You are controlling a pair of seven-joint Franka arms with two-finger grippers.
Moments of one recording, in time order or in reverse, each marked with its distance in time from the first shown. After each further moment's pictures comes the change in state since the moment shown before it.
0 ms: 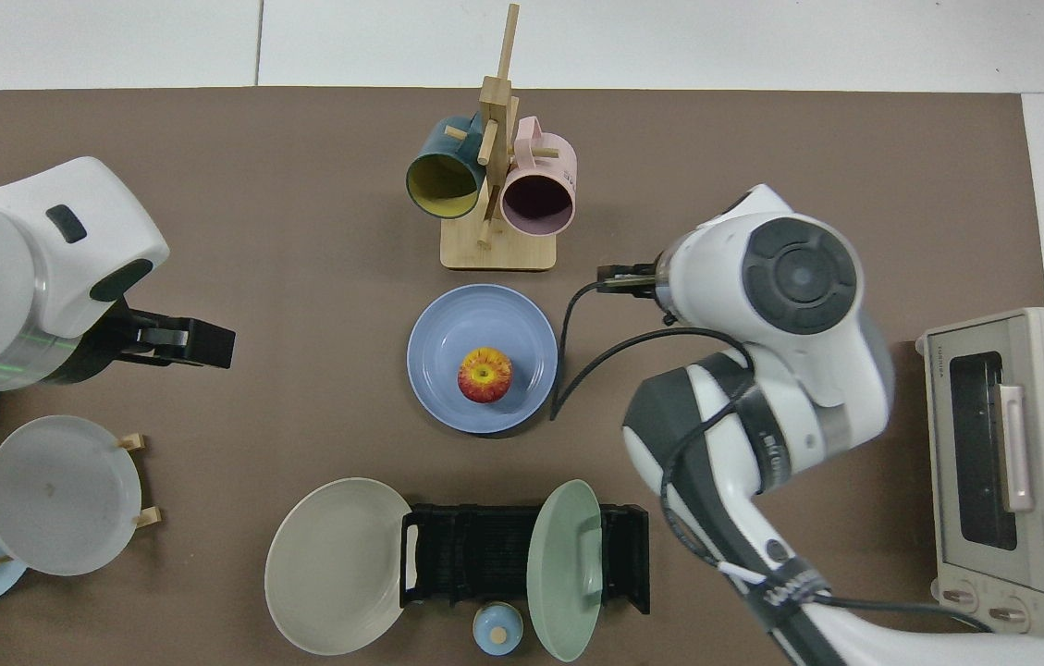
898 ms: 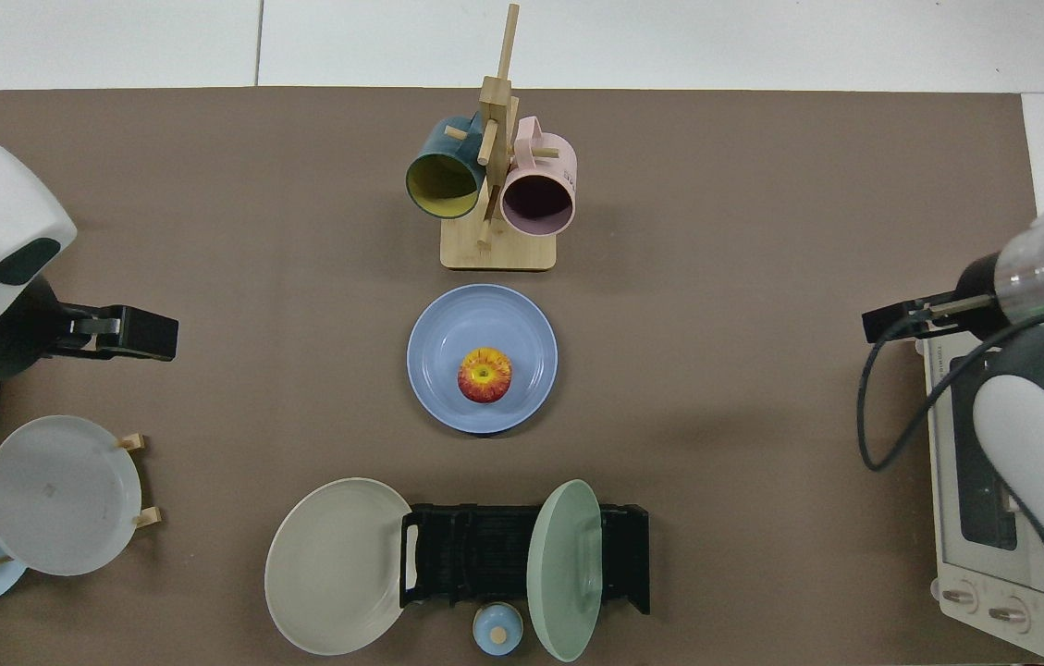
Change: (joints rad) left arm 0.007 -0.007 0.081 0.000 -0.049 -0.012 0.003; right arm -0.310 -0.231 -0.001 -0.001 0.000 -0.425 -0.499
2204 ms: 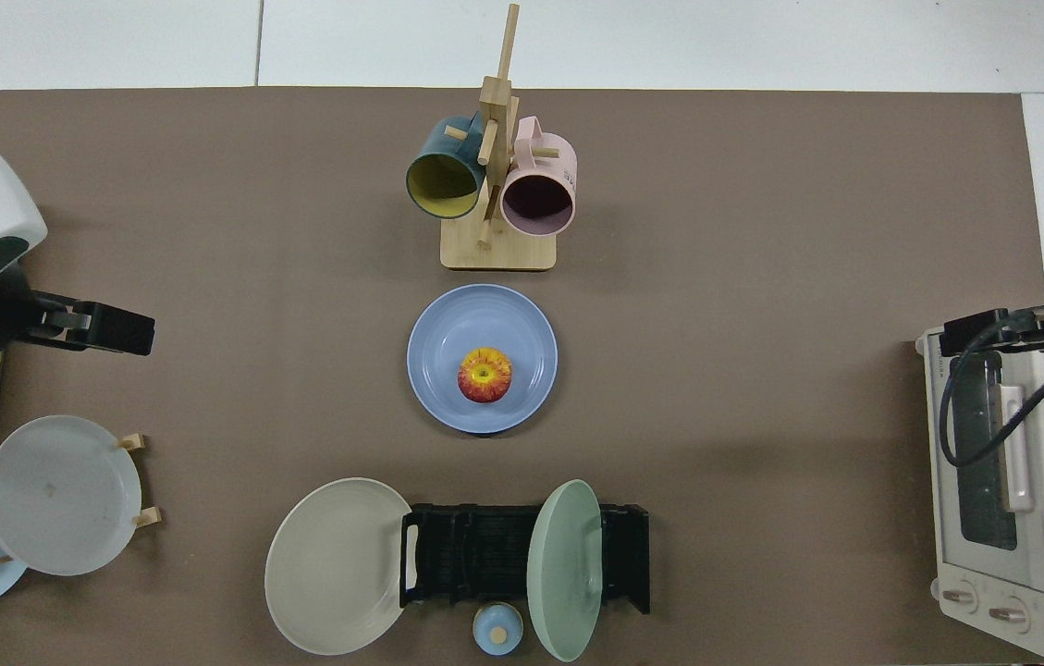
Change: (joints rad) left arm -0.146 0.028 0.179 0.030 -0.004 0.004 0.149; right arm -0.200 -0.034 0.100 0.025 0.000 -0.095 0.006
